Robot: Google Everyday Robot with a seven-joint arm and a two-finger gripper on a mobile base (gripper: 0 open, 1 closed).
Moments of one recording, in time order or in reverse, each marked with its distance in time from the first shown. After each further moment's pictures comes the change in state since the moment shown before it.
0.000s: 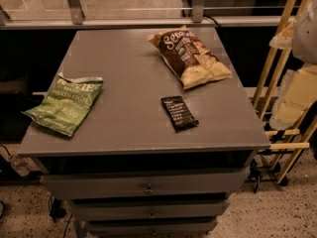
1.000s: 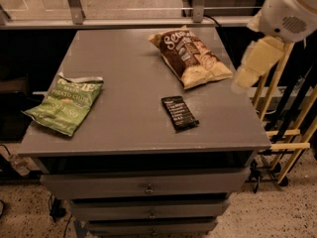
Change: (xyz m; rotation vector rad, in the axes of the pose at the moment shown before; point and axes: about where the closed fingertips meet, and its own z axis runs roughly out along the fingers) arm -0.043 -0.066 0.027 0.027 -0.122 0.118
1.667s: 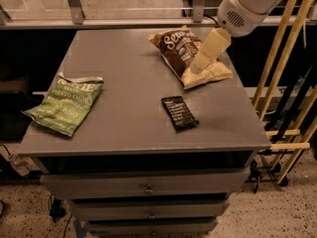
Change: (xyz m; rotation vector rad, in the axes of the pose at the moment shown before) arm -0.054 -0.048 0.061 0.055 -0.022 0.222
